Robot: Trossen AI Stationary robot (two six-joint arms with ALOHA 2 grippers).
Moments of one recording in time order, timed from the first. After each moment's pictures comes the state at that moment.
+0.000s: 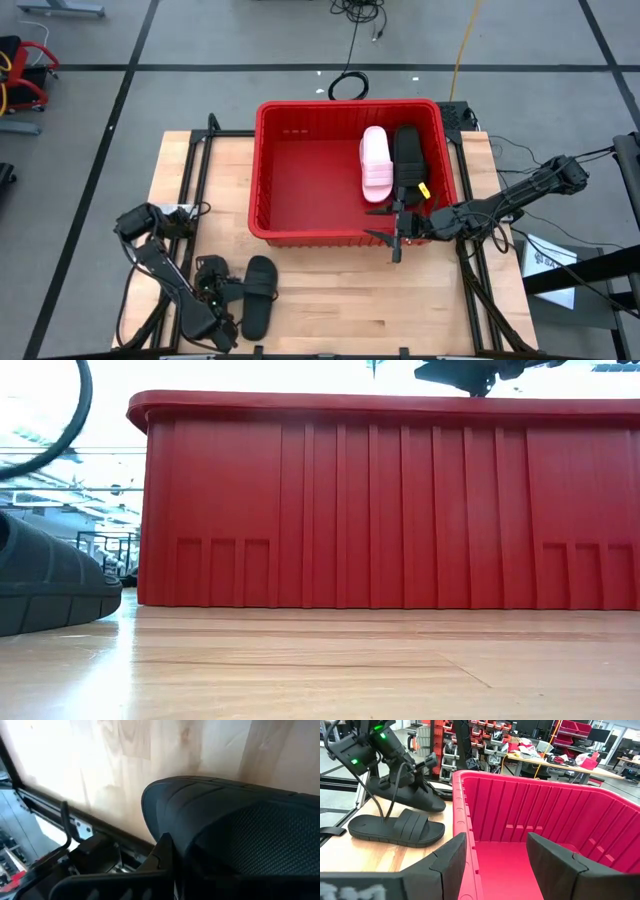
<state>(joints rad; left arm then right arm) -0.94 1.88 1.33 -1.57 -0.08 -1.09 0.38 1.03 0.64 0.30 0.53 -0.07</state>
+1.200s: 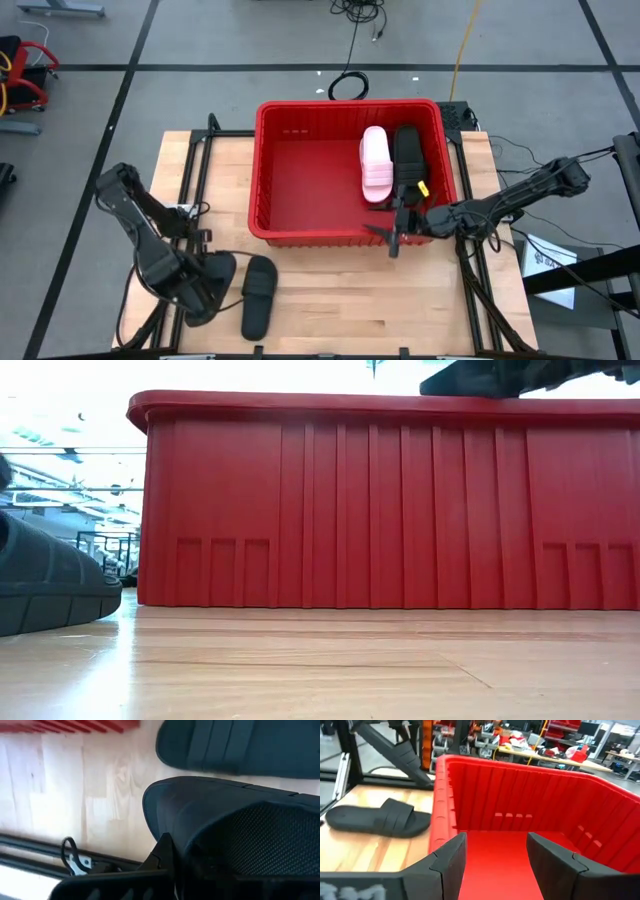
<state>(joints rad) -0.86 1.47 1.37 -1.57 -0.18 -0.97 0.33 1.03 0.58 0.34 0.53 -0.06</state>
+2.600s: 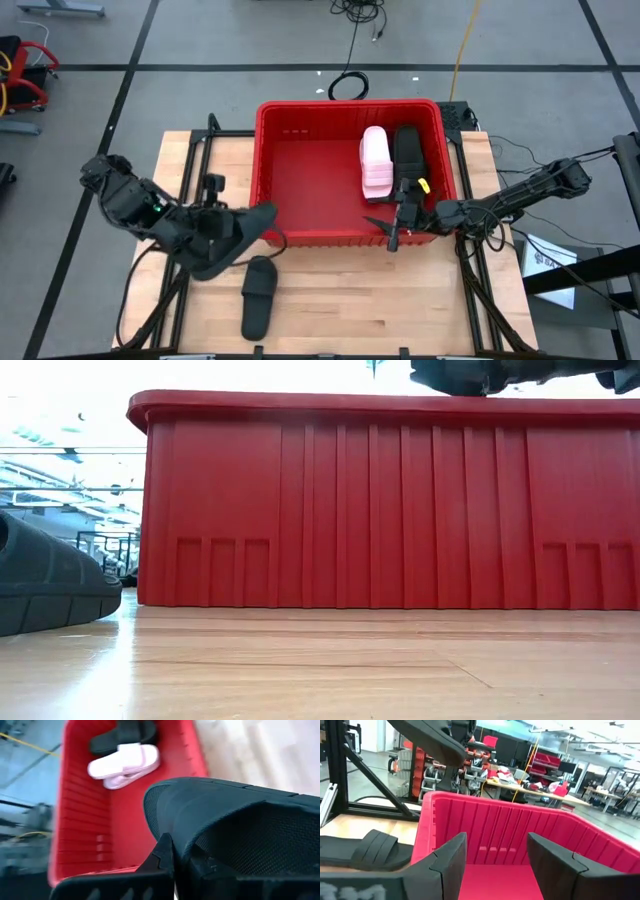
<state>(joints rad) -0.62 1.39 1.84 -1.57 -0.64 -0.19 0.30 1.03 0.52 0.61 0.53 -0.22</state>
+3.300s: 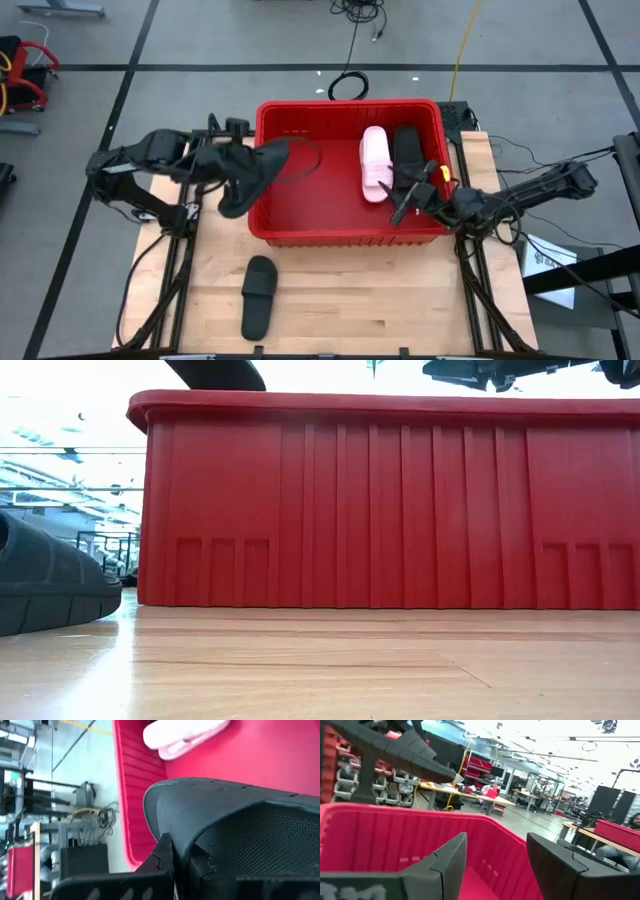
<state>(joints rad) -0.06 1.39 1.84 -1.38 -0.58 0.44 0.25 0.90 0.52 0.64 0.82 -0.41</state>
